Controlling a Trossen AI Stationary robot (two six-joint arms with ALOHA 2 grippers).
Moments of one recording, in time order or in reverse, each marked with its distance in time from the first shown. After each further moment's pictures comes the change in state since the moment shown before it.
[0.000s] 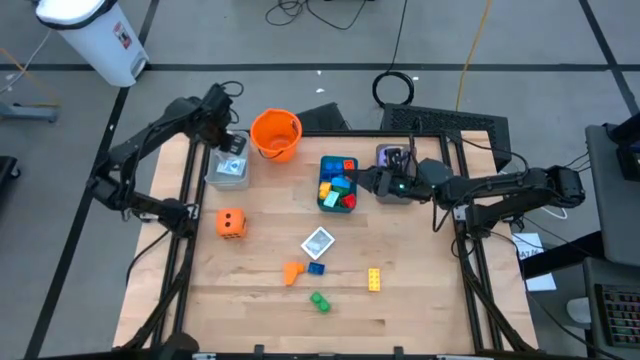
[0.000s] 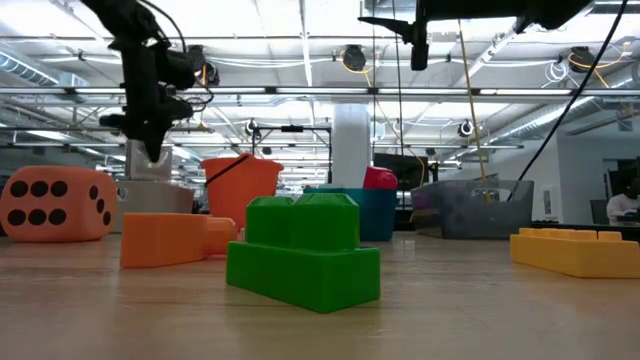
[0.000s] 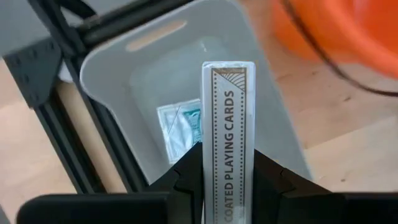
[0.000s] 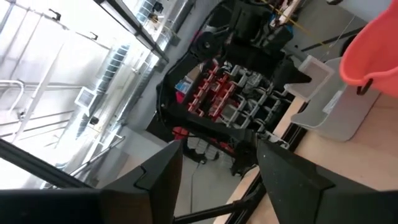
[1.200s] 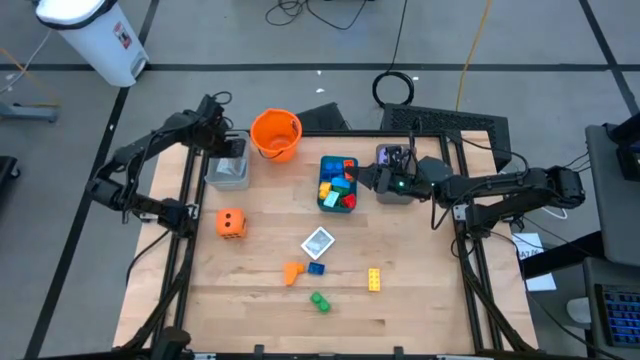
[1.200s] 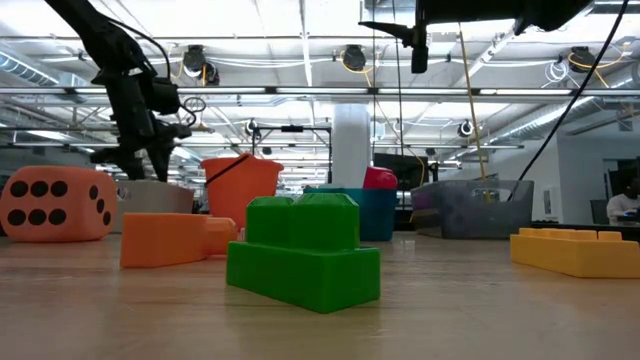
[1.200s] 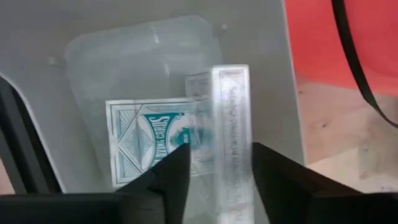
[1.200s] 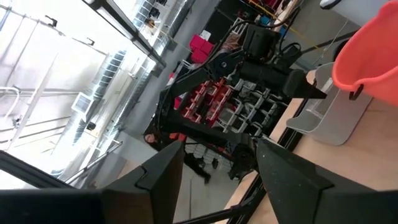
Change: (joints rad) left arm 0.132 -0.008 -0.256 0.297 0.254 -0.114; right arm -0.020 0.000 0.000 -0.003 0.001 0.009
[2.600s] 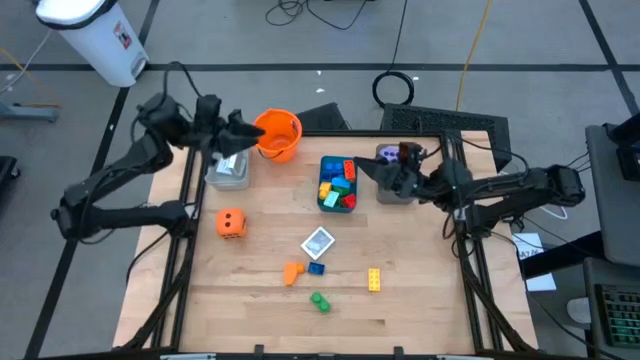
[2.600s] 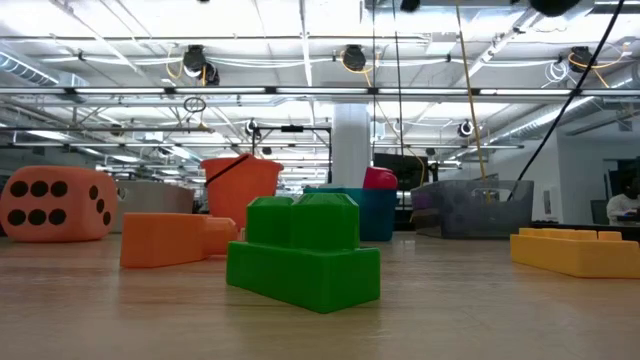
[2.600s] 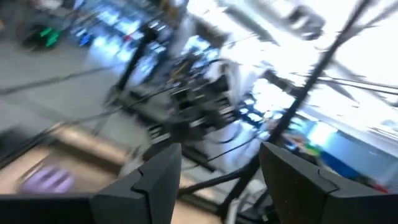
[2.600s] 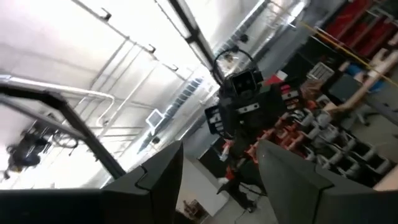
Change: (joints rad) left arm -0.552 -0.430 0.158 0.872 0.486 -0.356; right arm 0.069 0.000 0.016 0.361 -0.010 -0.165
